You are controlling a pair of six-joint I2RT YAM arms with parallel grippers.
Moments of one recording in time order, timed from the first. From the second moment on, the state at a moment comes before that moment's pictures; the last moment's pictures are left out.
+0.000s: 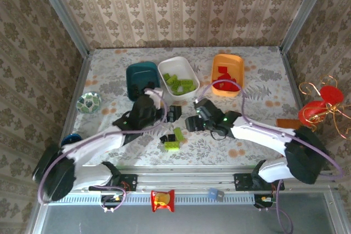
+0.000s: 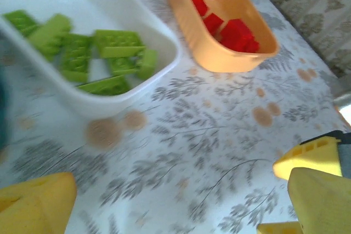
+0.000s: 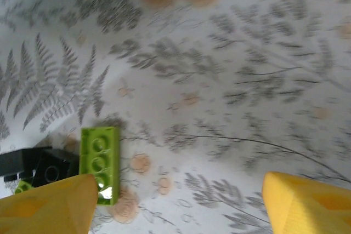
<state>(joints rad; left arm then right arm) -0.78 1.12 0.60 0.08 -0.01 -0.44 0.81 1.40 0.82 -0.35 0.12 0.50</state>
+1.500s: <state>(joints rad) -0.70 0.65 0.44 -0.40 -0.24 -0.49 1.10 1.84 1.14 -0.49 -0.01 0.28</state>
